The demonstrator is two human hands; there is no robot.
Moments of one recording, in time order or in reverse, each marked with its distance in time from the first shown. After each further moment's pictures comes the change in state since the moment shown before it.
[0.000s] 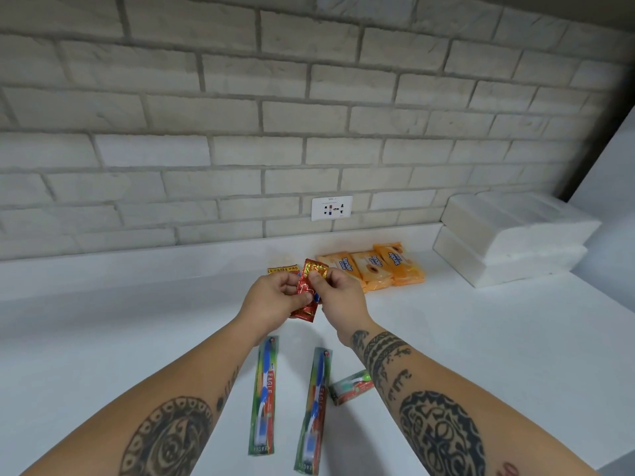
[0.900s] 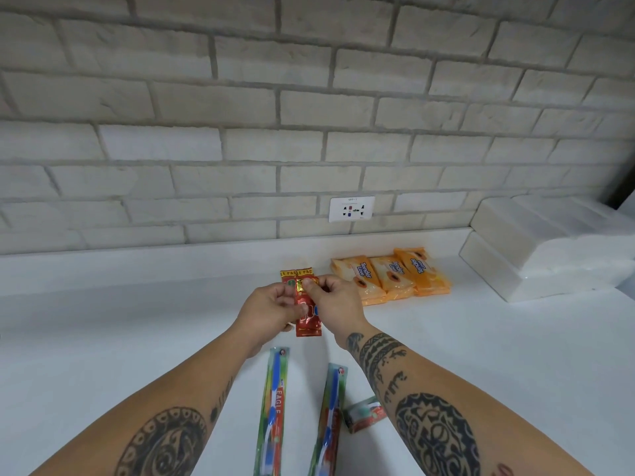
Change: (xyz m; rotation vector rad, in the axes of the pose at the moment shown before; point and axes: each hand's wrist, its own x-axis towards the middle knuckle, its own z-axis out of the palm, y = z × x) left_hand 0.033 -0.031 -0.021 -0.047 -0.005 -0.118; right_hand 0.052 0.025 0.031 -0.086 -0.057 0.058
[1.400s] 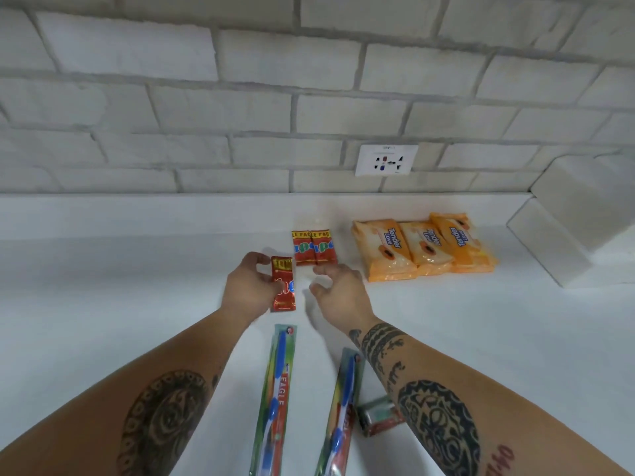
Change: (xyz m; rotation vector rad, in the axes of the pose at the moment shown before) left_hand 0.076 -0.081 -0.018 0.204 0.286 -0.169; right_hand 0.062 0.090 0.013 -0.635 -0.131 -0.037
